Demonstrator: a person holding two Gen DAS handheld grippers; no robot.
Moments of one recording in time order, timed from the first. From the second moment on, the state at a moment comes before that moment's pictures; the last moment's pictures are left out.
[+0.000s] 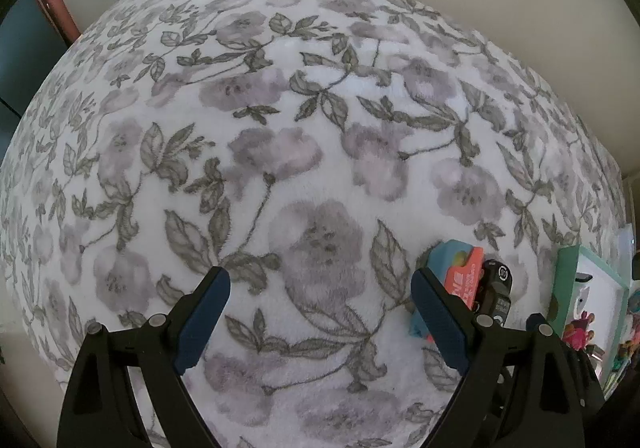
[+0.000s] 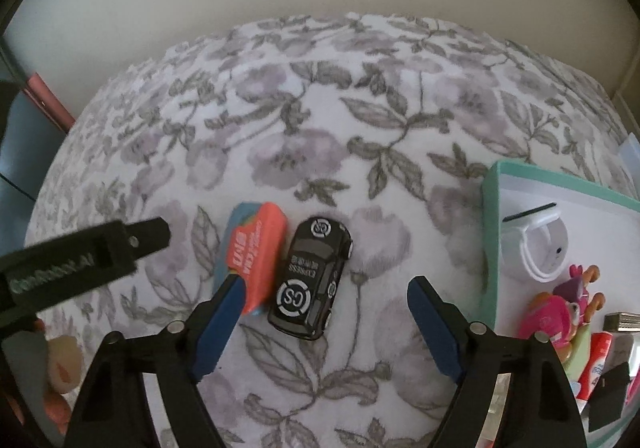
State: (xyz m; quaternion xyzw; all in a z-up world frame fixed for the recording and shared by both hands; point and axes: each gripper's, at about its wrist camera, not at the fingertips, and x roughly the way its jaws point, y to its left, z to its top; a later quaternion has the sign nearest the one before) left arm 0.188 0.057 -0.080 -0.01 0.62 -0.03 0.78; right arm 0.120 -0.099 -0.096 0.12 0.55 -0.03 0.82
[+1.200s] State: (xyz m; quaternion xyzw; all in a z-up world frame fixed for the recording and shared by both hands) left arm 0.188 0.051 -0.093 0.01 0.63 -0.02 0.77; right arm 0.125 -0.107 -0.111 0.12 0.56 -0.06 0.81
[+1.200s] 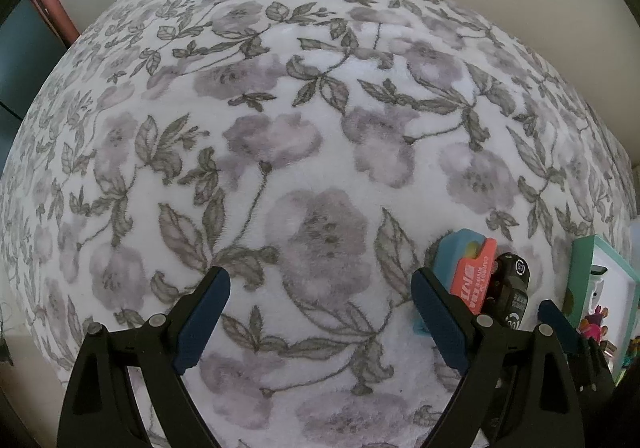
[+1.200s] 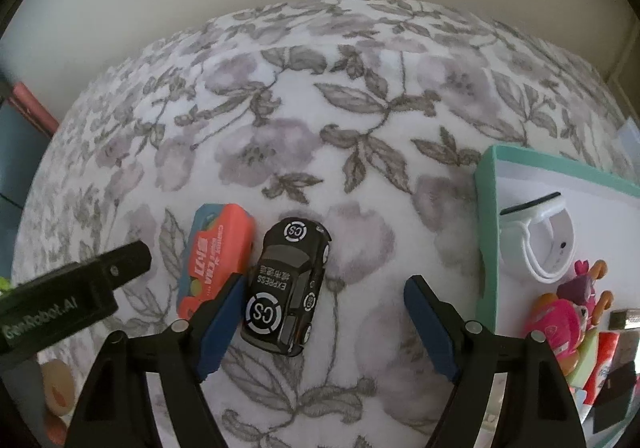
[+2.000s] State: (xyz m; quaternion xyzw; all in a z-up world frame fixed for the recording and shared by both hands) left arm 0.182 0.048 -0.085 0.00 0.62 -0.03 0.78; right arm 0.127 -0.096 -0.108 0.08 0.55 -0.04 0.83
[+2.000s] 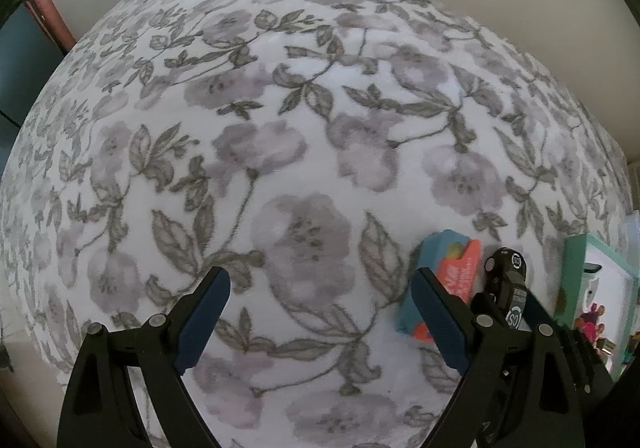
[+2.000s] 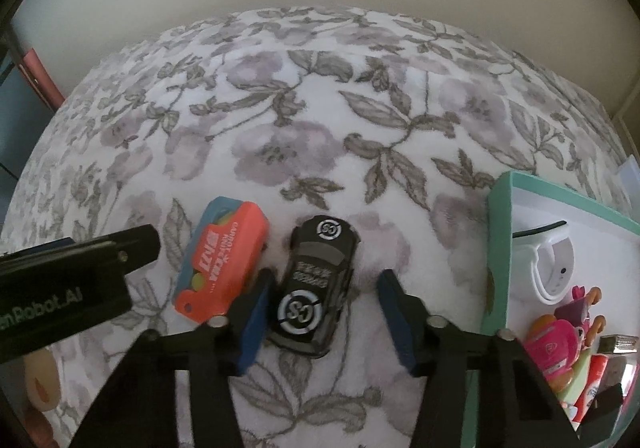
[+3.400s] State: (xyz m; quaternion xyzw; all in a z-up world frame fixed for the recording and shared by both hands) left arm 0.163 -0.020 -0.114 0.06 0.60 -0.12 0.79; right arm 0.097 -0.131 -0.107 0.14 0.57 -0.05 0.81
